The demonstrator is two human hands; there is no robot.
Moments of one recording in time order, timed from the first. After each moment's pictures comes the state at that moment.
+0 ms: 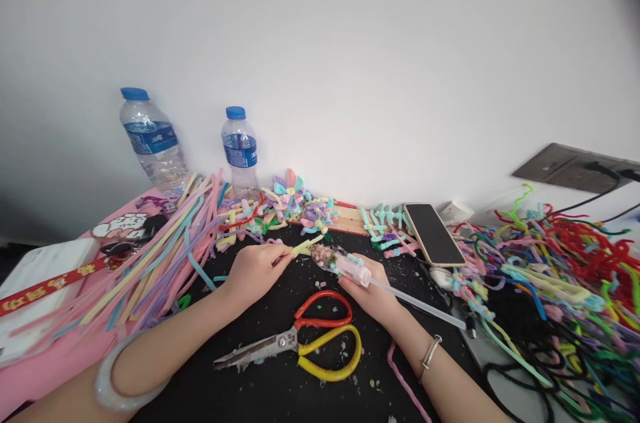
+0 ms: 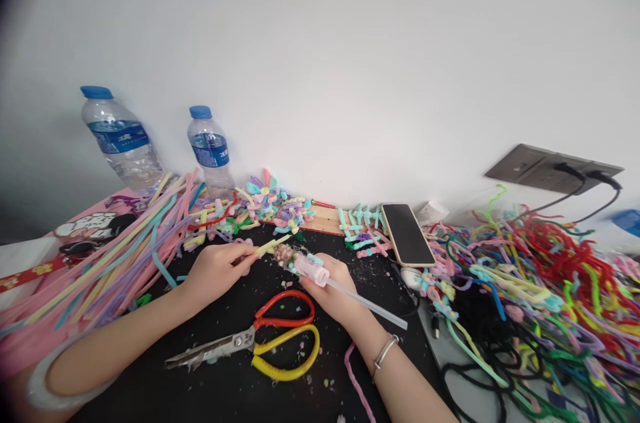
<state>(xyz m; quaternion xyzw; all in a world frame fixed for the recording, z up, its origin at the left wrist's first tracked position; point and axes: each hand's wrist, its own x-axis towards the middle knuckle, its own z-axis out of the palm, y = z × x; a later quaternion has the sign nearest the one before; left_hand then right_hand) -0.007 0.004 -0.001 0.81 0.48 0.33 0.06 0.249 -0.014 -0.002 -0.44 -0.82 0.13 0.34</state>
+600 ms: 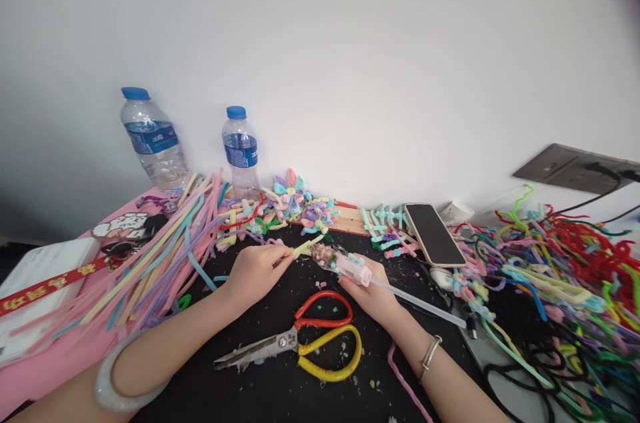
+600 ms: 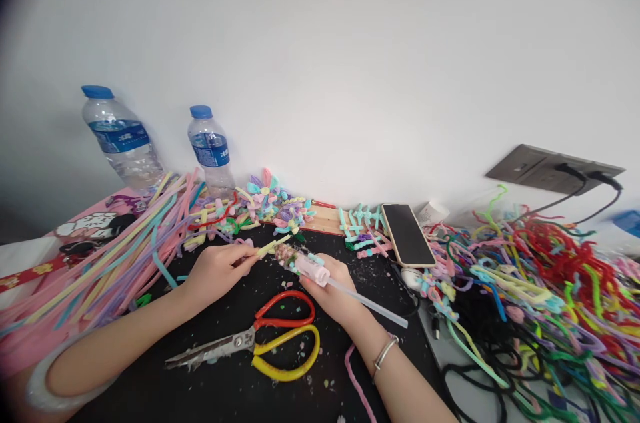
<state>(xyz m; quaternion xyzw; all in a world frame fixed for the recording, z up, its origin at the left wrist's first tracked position) -0.006 0.004 -0.004 0.82 0.46 0.34 0.04 0.248 -0.013 -0.002 -0.44 -0.82 0.12 0.35</state>
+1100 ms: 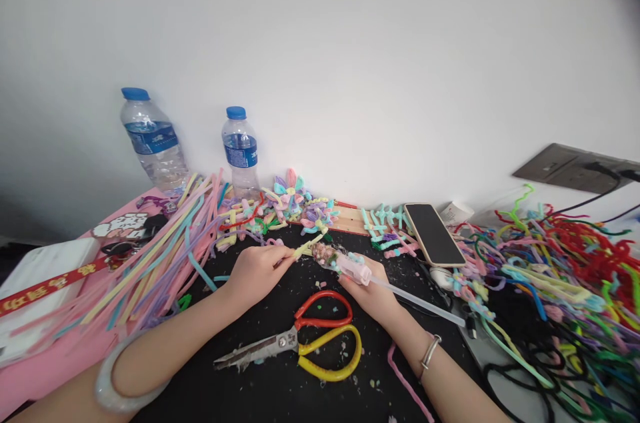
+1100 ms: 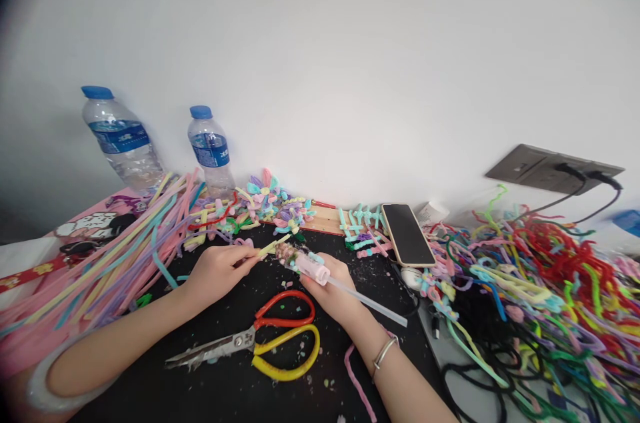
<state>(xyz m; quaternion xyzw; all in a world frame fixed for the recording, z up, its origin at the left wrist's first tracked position) -0.006 0.004 -0.003 0.82 0.46 0.34 0.04 0.247 -0.013 -0.001 -0.44 -0.82 0.11 0.35</state>
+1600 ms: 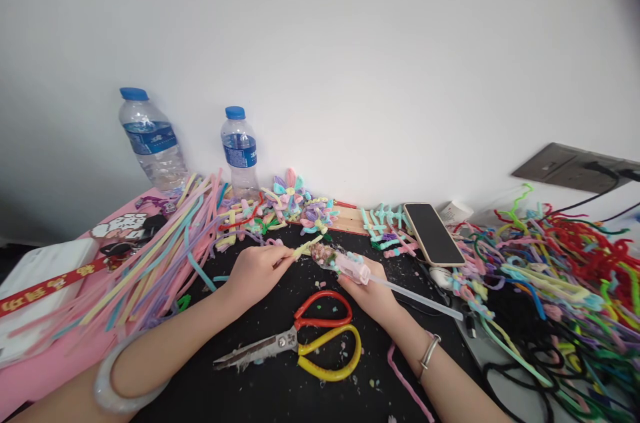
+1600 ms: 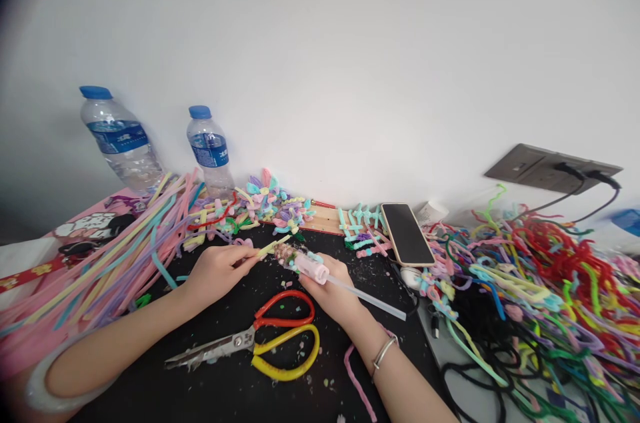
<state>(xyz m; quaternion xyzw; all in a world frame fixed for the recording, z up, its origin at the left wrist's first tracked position) -0.005 0.004 -0.003 0.82 0.46 0.34 0.05 0.246 -0.013 0.000 -0.45 -0.82 0.10 0.34</state>
